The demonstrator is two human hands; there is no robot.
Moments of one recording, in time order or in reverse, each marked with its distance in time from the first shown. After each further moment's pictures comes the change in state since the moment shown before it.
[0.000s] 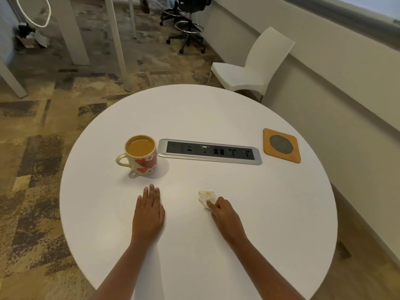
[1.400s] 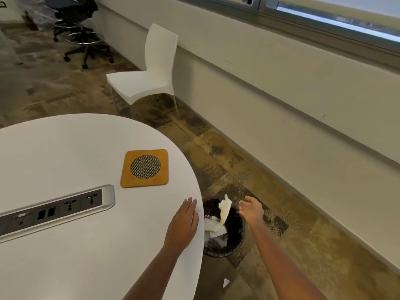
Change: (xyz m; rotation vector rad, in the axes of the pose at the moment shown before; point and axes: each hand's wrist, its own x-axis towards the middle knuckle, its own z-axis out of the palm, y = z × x) left_hand 0.051 0.491 0.102 -0.393 -0.394 0.450; right_hand 0.039 0.368 -0.327 0.679 0.569 0.795
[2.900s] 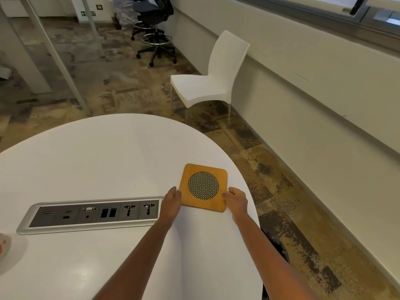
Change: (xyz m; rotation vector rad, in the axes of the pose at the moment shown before) left_hand 0.070 -0.124 -0.133 -0.731 0.333 -0.675; right_hand -0.048 -0.129 0.197 -0.149 -0.297 -0.221
